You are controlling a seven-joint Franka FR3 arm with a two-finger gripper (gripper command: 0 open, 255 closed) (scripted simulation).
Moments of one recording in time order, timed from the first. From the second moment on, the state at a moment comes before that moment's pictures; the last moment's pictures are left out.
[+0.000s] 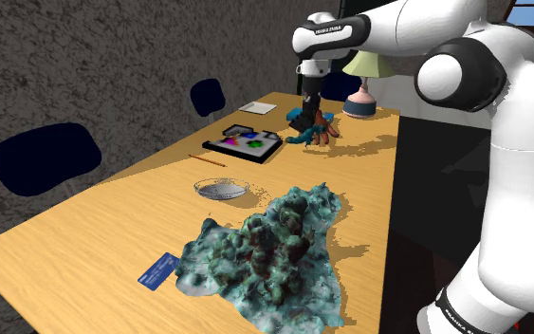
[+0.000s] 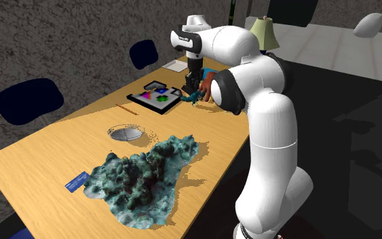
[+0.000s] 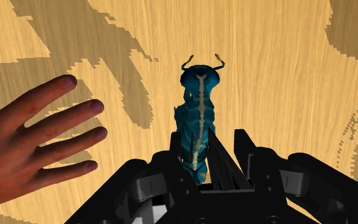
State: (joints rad) arm -0.05 0.37 -0.28 -1.39 0.14 1.64 -0.69
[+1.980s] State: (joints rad) arm 0.17 0.30 -0.18 -1.25 0.12 1.46 -0.34
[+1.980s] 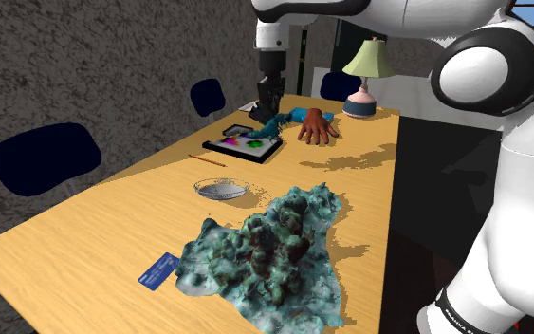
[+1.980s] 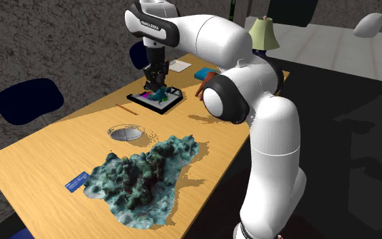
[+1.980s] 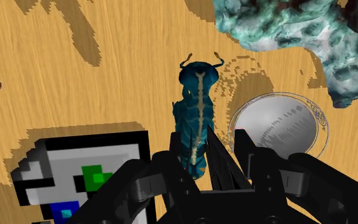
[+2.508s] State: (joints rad) arm 0.28 0.37 -0.12 -1.13 0.13 1.42 -0.17
